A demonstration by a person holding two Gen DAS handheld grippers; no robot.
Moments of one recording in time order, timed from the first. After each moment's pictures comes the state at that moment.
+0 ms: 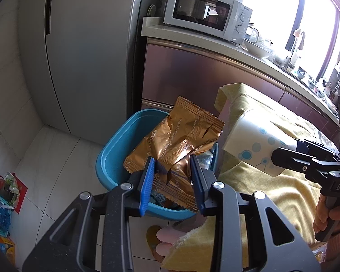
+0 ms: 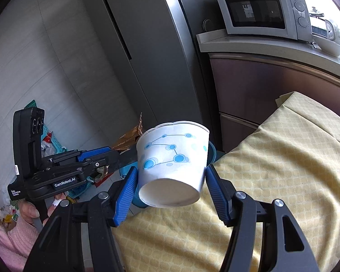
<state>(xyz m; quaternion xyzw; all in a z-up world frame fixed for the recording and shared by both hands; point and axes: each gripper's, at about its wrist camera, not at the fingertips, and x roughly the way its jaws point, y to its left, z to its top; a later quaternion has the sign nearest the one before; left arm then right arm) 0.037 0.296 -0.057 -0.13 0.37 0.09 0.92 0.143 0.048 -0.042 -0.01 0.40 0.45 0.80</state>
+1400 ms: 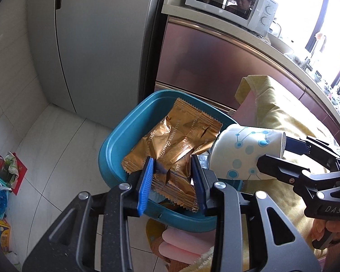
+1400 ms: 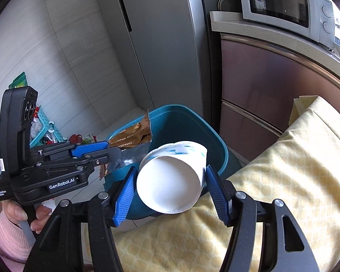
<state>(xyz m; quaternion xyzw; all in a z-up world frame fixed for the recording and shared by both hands) 0.076 0.321 -0.107 -0.17 0.41 0.12 0.89 0.155 0.120 -0.075 -0.10 0.43 0.44 0.78</state>
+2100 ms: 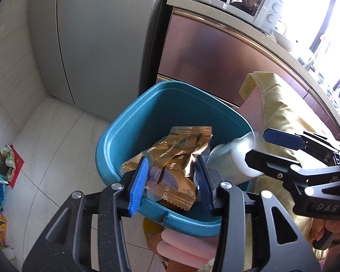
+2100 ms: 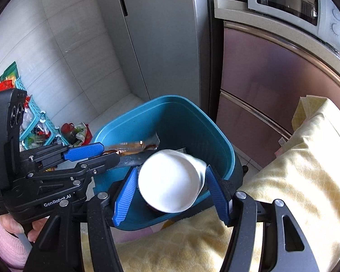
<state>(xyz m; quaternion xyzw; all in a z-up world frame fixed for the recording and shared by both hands) 0.088 0.328 -0.128 -0.19 0.43 0.12 0.88 0.162 0.147 -0.089 -0.12 0.46 0.42 0.77</state>
